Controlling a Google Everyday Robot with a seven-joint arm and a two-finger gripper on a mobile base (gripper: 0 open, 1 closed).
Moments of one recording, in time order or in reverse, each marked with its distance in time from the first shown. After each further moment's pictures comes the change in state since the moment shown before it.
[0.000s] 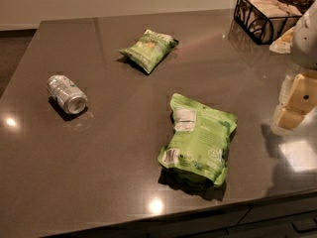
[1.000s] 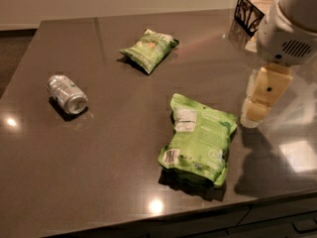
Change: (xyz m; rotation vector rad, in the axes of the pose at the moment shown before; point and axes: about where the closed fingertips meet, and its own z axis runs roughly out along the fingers) arm -0.043 -0.004 0.017 -0.034 0.012 0.011
